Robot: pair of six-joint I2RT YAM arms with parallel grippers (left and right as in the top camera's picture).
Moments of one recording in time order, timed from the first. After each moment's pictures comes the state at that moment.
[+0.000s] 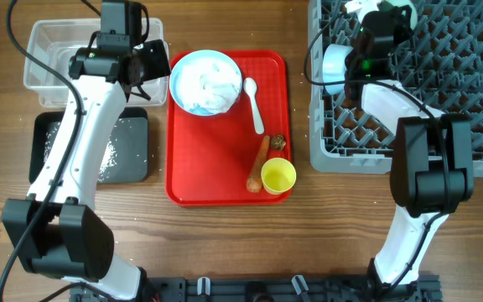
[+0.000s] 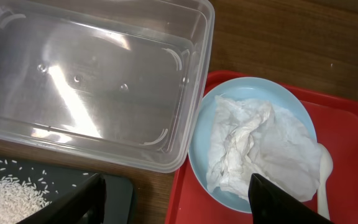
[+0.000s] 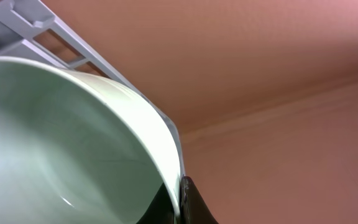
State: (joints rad) left arm -0.12 1.74 1.57 -0.79 -0.13 -0.31; right arm 0.08 2.10 1.33 0.64 0.78 -1.09
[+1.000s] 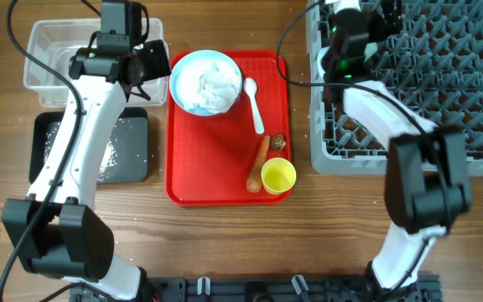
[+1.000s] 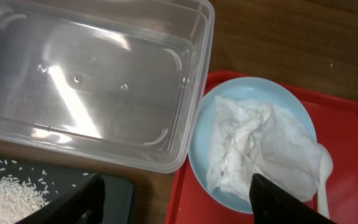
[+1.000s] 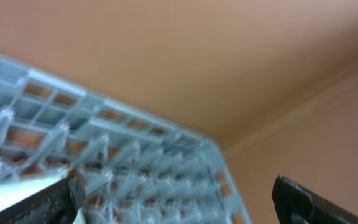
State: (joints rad) left arm -0.12 1.74 1.57 -0.79 -0.13 -0.31; right arm 0.20 1.97 1.34 0.44 0.77 -0.68
